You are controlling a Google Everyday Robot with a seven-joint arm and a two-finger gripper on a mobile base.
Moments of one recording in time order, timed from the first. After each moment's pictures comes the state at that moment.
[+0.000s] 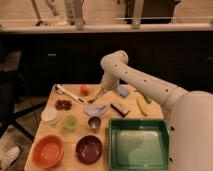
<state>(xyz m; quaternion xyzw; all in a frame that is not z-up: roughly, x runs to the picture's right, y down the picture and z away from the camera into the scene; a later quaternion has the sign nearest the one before) 0.012 0.036 0.834 -0.16 -0.28 -0.68 0.66</state>
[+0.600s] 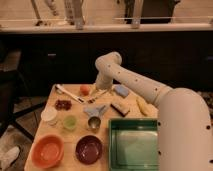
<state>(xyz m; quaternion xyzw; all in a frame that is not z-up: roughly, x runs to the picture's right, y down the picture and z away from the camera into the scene) -0.023 0.030 0.865 -0.14 -0.29 -0.68 0.65</state>
